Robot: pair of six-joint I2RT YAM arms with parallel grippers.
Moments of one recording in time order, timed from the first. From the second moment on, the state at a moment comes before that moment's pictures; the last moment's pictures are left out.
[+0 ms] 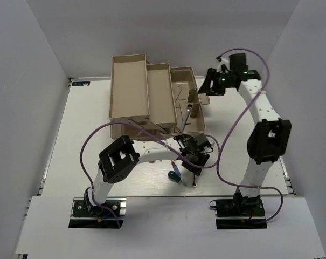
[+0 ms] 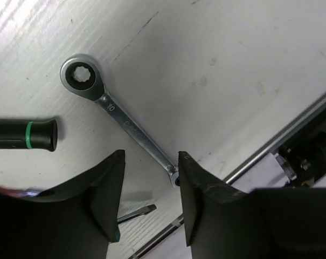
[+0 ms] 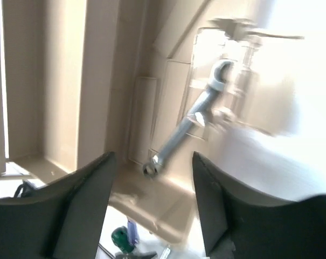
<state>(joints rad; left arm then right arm) -1.15 2.04 1.51 -0.56 0.12 -0.47 0.17 1.93 1.85 -0.76 -0.54 0.23</state>
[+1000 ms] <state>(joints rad) -1.23 2.28 1.84 -0.80 -0.10 -0.64 -0.21 1.62 1.36 -0.74 -0.79 0.22</state>
